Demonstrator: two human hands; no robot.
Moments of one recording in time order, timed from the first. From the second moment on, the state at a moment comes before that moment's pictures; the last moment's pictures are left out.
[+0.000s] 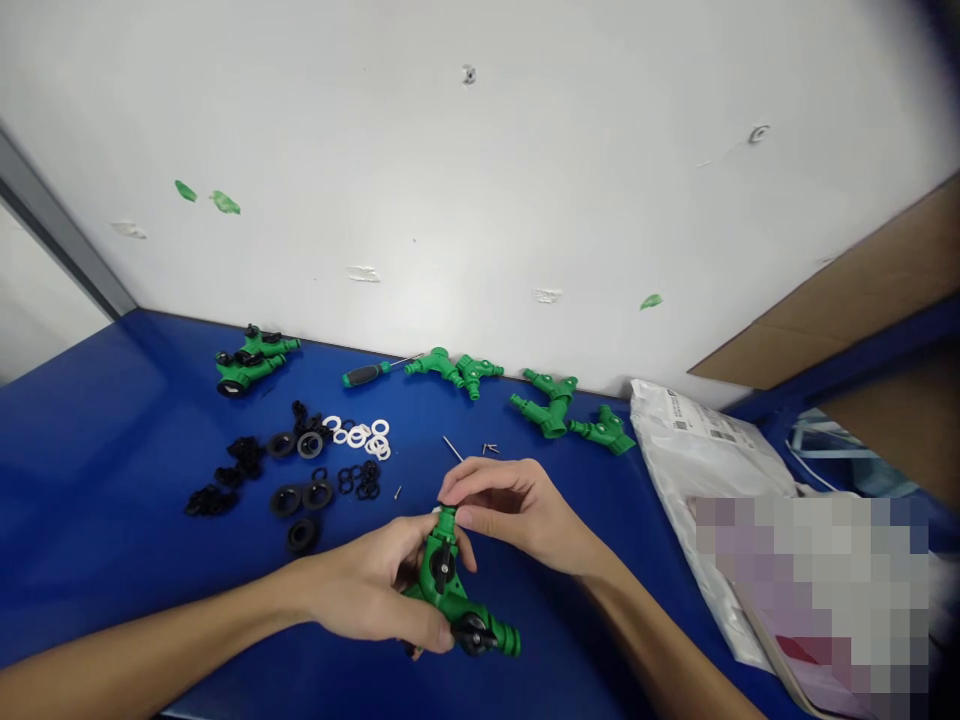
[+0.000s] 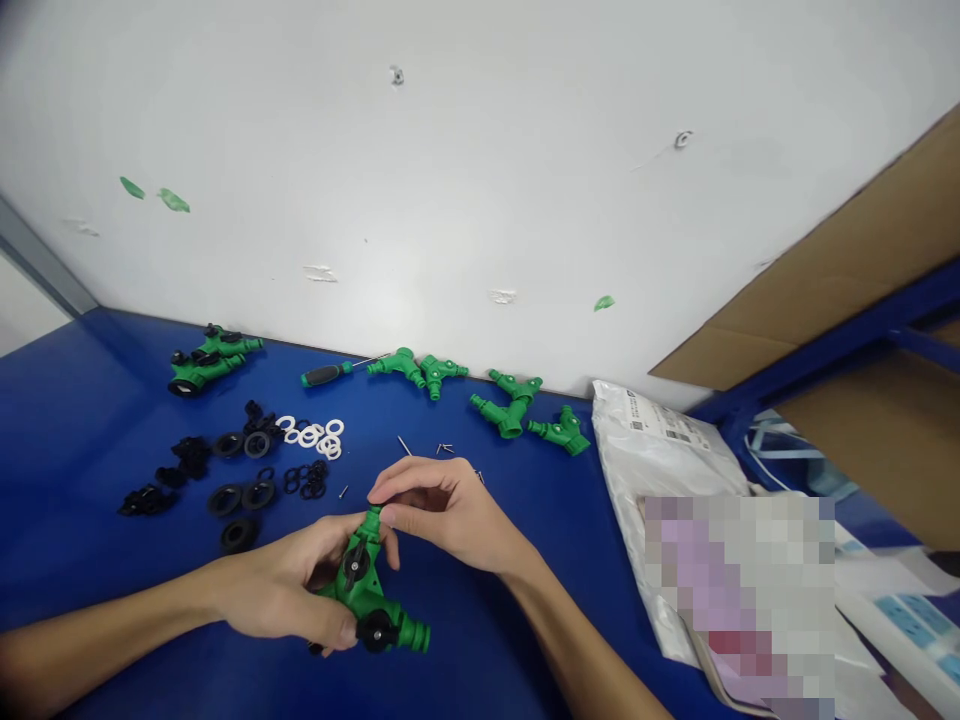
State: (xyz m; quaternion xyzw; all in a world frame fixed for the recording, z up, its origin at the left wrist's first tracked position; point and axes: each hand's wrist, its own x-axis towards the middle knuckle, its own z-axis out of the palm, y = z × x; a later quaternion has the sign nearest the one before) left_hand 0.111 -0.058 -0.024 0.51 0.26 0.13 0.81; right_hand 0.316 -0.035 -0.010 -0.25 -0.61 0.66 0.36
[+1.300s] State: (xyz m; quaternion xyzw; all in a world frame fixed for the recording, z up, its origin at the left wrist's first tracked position) left_hand 0.117 -0.073 -0.039 0.51 0.23 0.28 0.78; right_hand 0.332 -0.026 -0.011 -0.34 -0.65 0.61 0.30
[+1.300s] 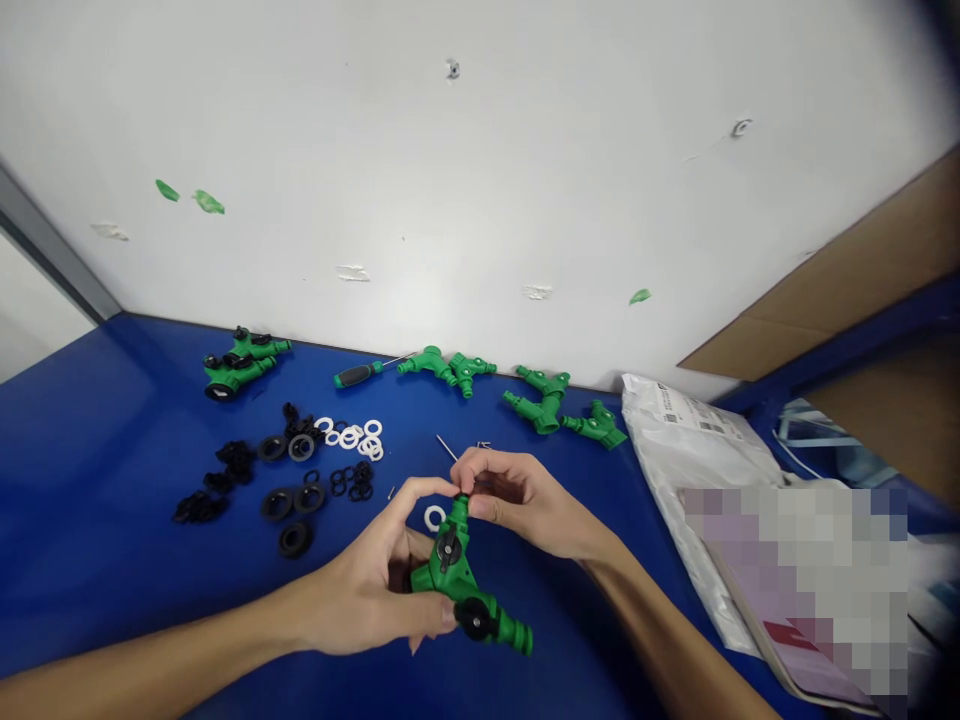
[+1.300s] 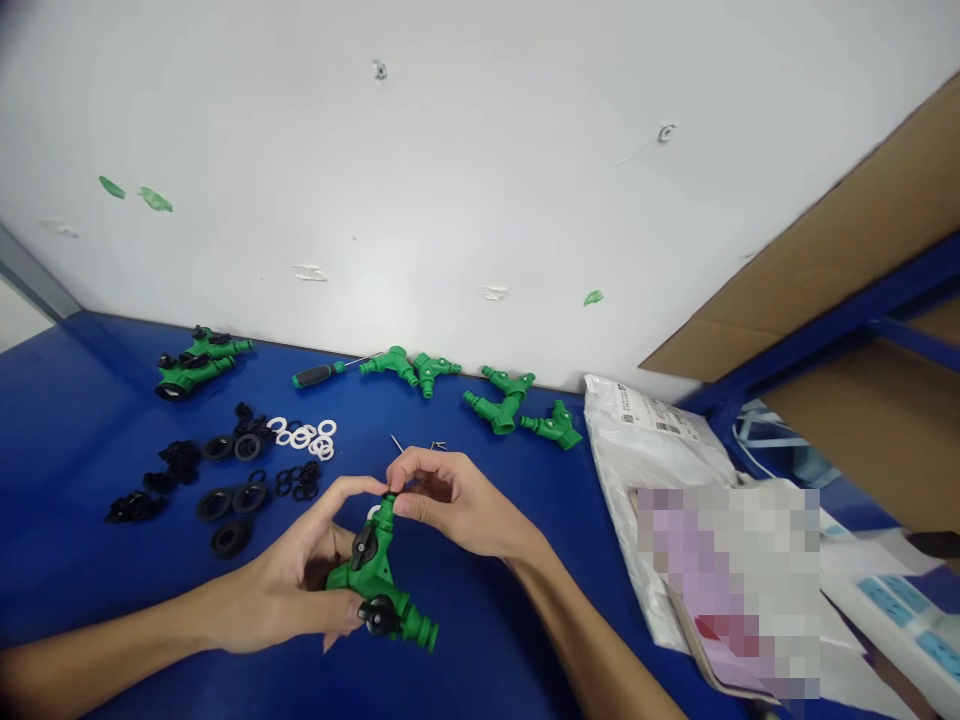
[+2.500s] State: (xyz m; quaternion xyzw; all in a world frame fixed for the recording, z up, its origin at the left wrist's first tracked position) left_hand 0.113 -0.068 -0.044 0.48 0.17 0.24 0.83; right_hand 0.336 -0.027 0.003 -0.29 -0.66 0.66 0.21
